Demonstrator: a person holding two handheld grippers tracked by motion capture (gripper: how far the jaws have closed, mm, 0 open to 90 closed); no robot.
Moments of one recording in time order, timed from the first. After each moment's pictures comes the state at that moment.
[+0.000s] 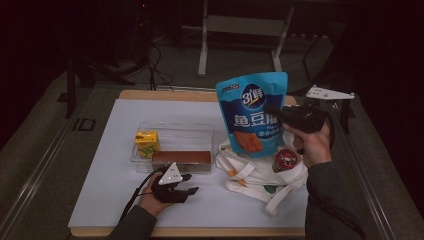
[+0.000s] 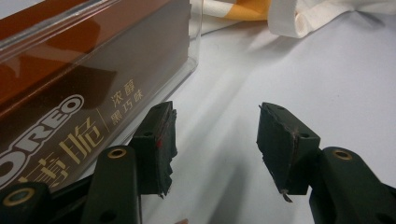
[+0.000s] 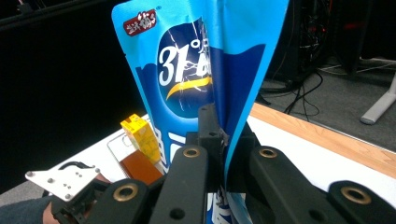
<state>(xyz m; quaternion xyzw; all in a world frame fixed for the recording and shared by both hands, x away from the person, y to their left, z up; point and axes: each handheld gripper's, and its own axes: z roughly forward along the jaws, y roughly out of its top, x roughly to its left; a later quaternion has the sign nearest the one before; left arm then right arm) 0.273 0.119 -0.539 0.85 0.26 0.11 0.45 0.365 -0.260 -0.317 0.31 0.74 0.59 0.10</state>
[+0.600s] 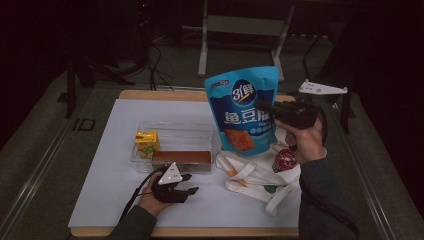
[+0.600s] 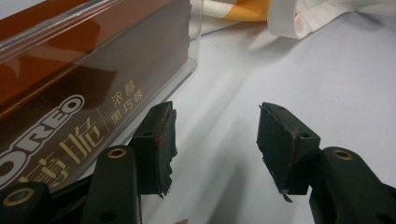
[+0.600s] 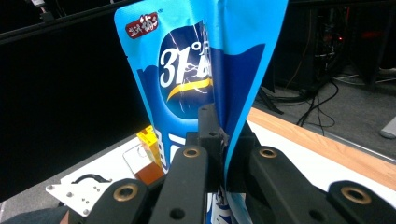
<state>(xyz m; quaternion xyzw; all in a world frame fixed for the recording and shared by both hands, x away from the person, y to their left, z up) 0.273 0.120 -0.539 0.85 0.26 0.11 0.45 0.364 -0.237 -0.304 0.29 0.74 0.61 0.09</state>
